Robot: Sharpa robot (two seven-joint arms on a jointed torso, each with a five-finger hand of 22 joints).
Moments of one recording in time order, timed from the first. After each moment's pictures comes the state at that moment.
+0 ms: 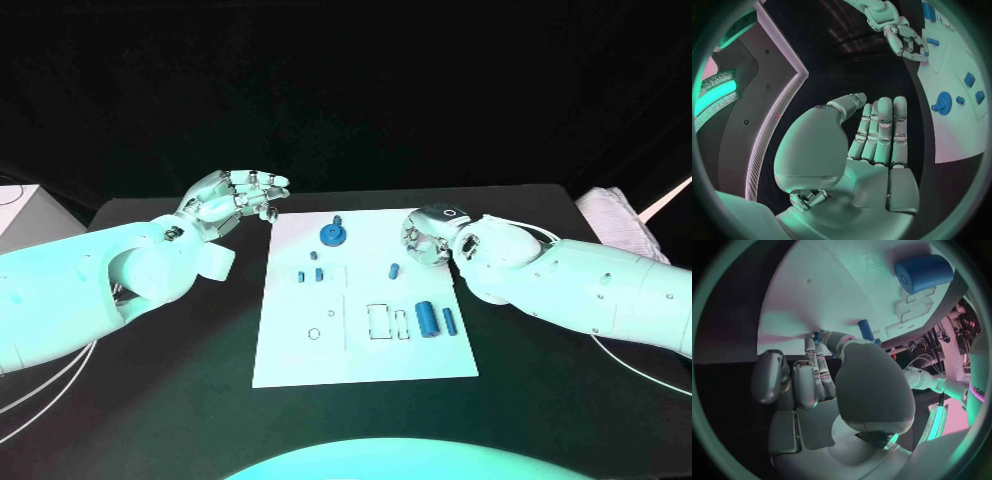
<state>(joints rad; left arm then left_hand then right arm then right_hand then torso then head) 1.18 -0.93 -0.05 1.46 -0.08 -0.08 0.42 1.35 -0.17 0.54 -0.03 0.30 0.88 0.19 0.32 0.26 0.90 0.12 0.58 0.08 1.01 0.06 1.21 0.36 0.18 0.80 0.16 1.03 0.74 1.18 -0.66 -0.15 1.28 -1.65 -0.32 -0.18 1.38 -0.24 0.62 0.08 0.15 0.99 0.14 0.32 0.32 1.13 0.08 0.20 0.17 1.46 0.00 1.36 1.26 0.08 1.46 0.09 1.14 1.31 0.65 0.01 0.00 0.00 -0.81</state>
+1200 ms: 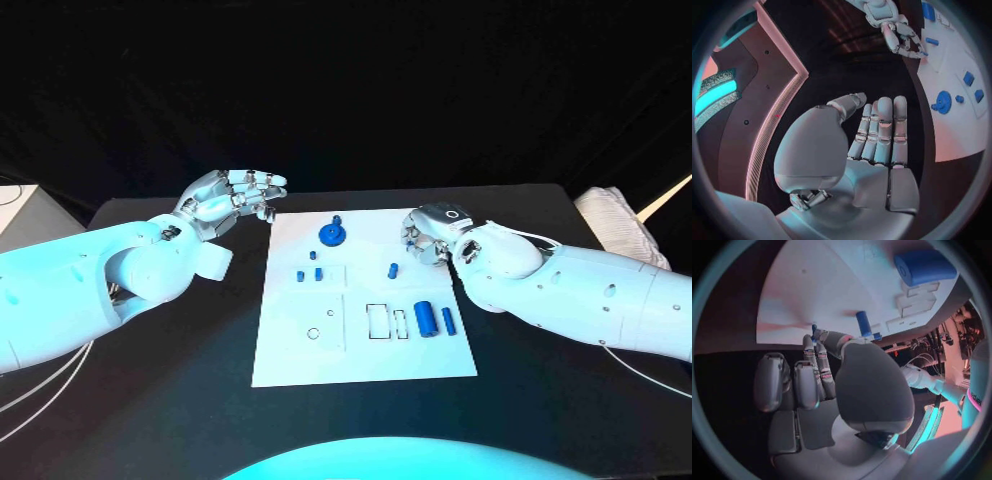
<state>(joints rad) 1.18 -0.94 -0.05 1.46 -0.09 -0.07 0.42 1.35 -0.17 0.54 -0.03 0.30 0.88 0.19 0.32 0.26 0.90 0.12 0.58 0.08 1.01 0.06 1.21 0.36 0.18 0.80 0.15 1.02 0.73 1.17 -0.70 -0.15 1.36 -1.71 -0.44 -0.25 1.39 -0.20 0.67 0.00 0.16 1.07 0.12 0.35 0.36 1.21 0.09 0.17 0.16 1.47 -0.03 1.36 1.24 0.07 1.47 0.07 1.24 1.31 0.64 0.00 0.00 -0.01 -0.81</state>
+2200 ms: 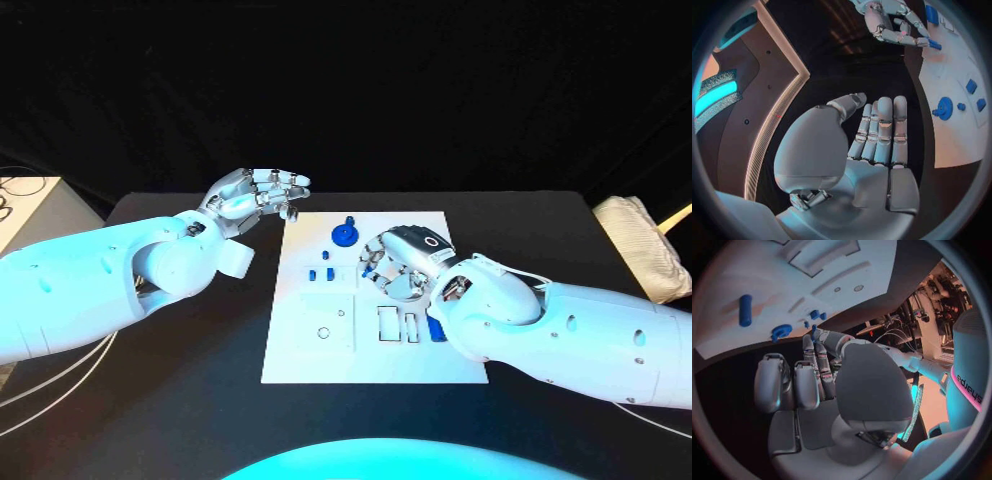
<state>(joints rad) 1.18 -0.92 -0.05 1.49 -0.09 -0.08 0.42 1.35 -0.17 0.54 -0.03 0.30 0.87 0.19 0.32 0.26 0.89 0.13 0.58 0.08 1.01 0.06 1.21 0.36 0.18 0.81 0.16 1.02 0.73 1.12 -0.70 -0.15 1.66 -1.65 -0.55 -0.24 1.39 -0.19 0.68 -0.01 0.16 1.07 0.12 0.35 0.36 1.21 0.10 0.17 0.16 1.47 -0.03 1.36 1.24 0.08 1.47 0.07 1.25 1.31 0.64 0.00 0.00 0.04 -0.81</state>
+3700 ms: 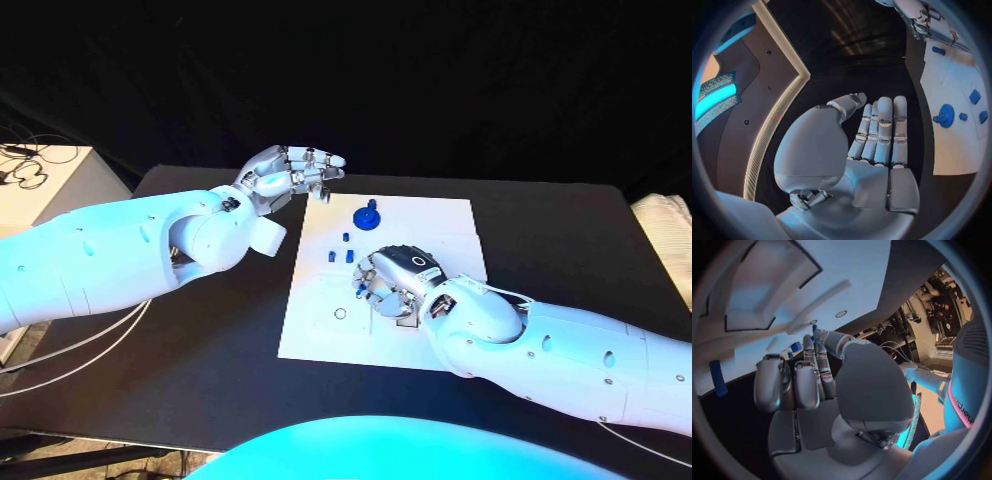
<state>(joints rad) 1.18 -0.91 -0.05 1.51 -0.09 -0.11 0.42 1.35 -0.17 0.54 -0.03 0.30 0.87 0.20 0.32 0.26 0.89 0.13 0.58 0.08 1.01 0.06 1.20 0.36 0.18 0.81 0.16 1.02 0.73 1.04 -0.58 -0.17 1.57 -1.68 -0.52 -0.23 1.38 -0.20 0.68 -0.01 0.16 1.06 0.12 0.35 0.37 1.21 0.10 0.16 0.16 1.47 -0.03 1.36 1.24 0.08 1.47 0.07 1.24 1.31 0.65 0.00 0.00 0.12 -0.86</state>
